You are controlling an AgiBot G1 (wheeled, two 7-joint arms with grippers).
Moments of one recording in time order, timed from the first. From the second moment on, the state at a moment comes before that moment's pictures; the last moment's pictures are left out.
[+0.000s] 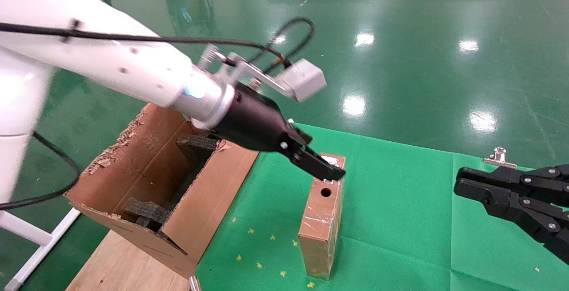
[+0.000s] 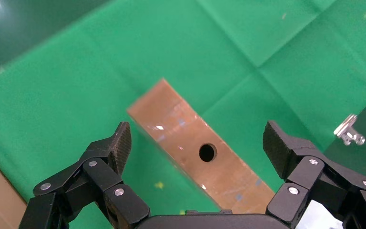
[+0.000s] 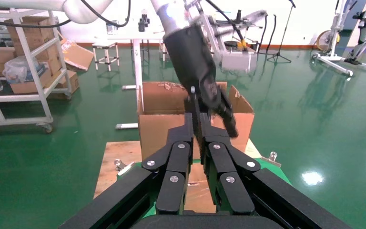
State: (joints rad) left arm -1.74 0.95 0.78 -1.34 1.69 1.55 -1.39; right arm 1.08 -0.57 -0.35 1.24 -0.67 -1.45 0.14
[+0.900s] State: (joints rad) left arm -1.81 1.13 1.10 -1.31 1.78 1.55 -1.76; right arm 1.08 -0.57 -0.35 1.24 -0.67 -1.45 0.14
